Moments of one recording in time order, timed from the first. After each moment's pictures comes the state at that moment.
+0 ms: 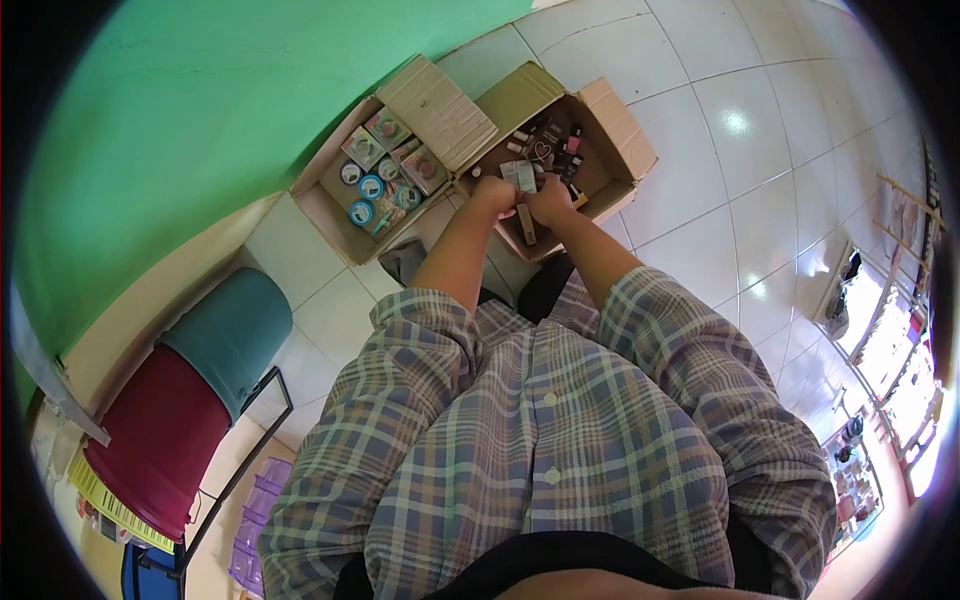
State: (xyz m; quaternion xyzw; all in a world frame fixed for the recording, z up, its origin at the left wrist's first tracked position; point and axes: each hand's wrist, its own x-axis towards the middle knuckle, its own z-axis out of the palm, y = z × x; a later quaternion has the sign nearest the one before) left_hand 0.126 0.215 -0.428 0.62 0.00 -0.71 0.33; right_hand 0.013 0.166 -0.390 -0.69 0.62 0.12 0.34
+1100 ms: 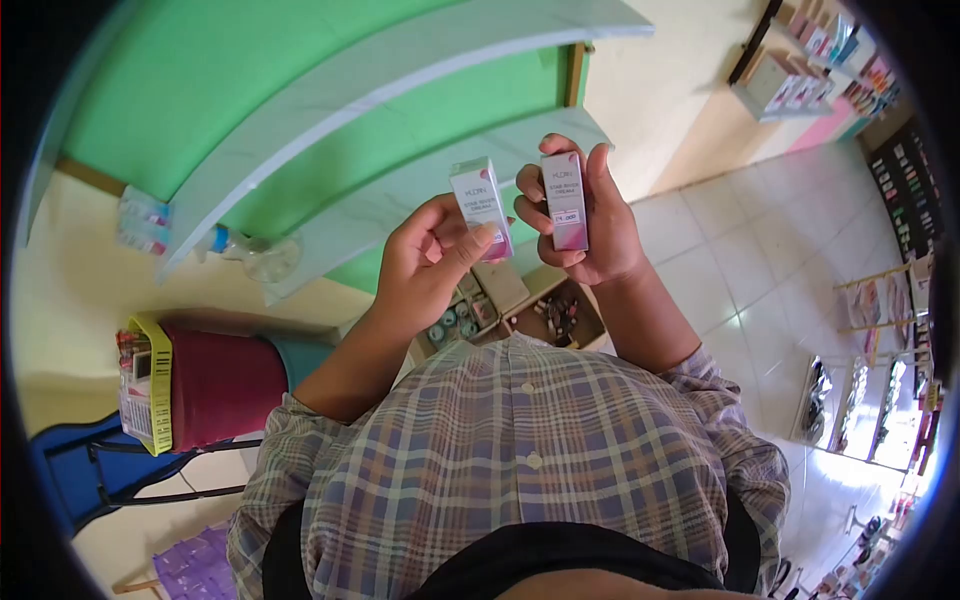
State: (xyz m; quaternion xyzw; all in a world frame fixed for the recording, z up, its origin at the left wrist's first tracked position) left_hand 0.306 0.349 0.000 0.46 -0.40 -0.34 0.71; right_hand 0.190 0.181 0.018 -0.37 -0.06 -0.13 0.92
